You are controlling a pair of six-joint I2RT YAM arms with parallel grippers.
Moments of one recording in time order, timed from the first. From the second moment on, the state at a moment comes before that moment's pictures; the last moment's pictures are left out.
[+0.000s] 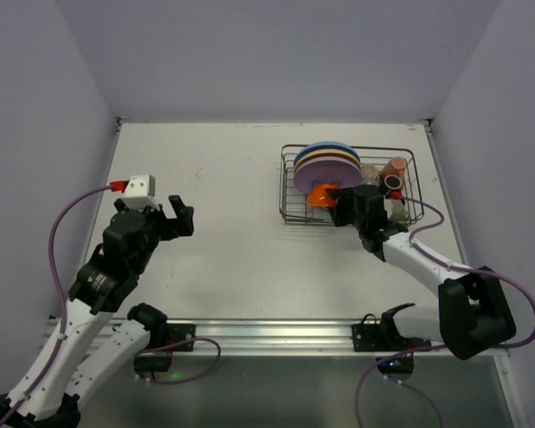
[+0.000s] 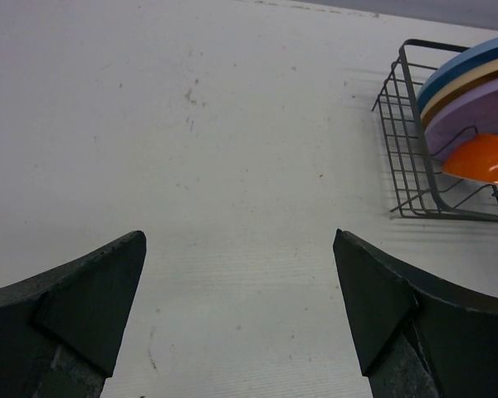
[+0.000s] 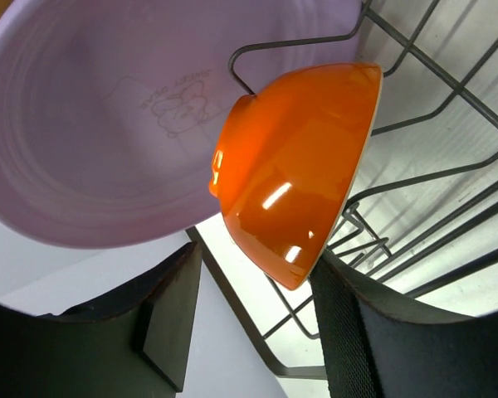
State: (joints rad) left arm -0.47 0.58 0.82 -0.56 -0.33 -0.34; right arm 0.36 1.27 0.62 0.08 0.17 1.64
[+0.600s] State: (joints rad) left arm -0.49 0.58 0.82 -0.56 -0.31 -0.34; right arm 0.37 1.22 0.46 0.36 0.19 1.65
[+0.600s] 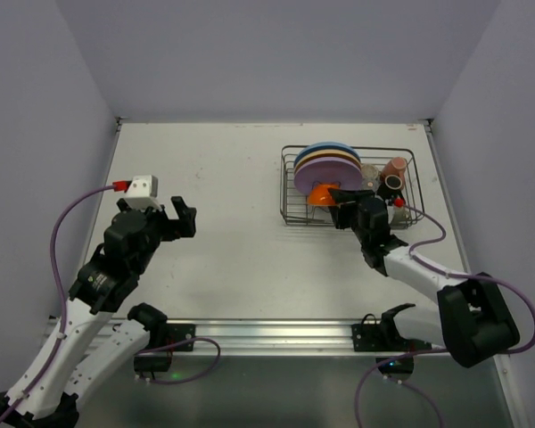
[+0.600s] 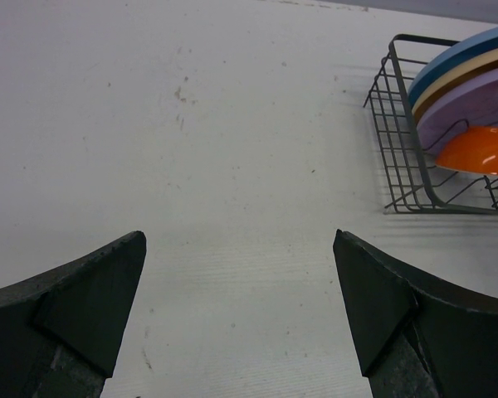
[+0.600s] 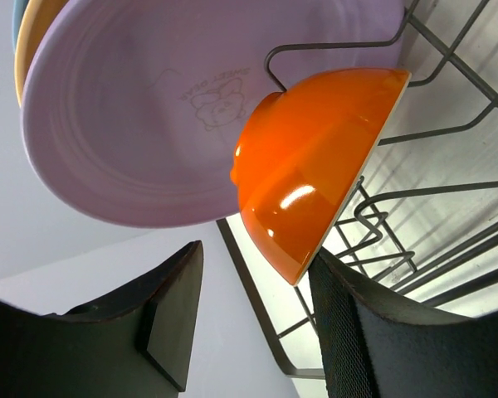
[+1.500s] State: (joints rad) left arm -0.49 0.59 0.82 -0.56 -0.31 -0.34; right arm 0.38 1.36 0.37 0.75 0.21 1.65
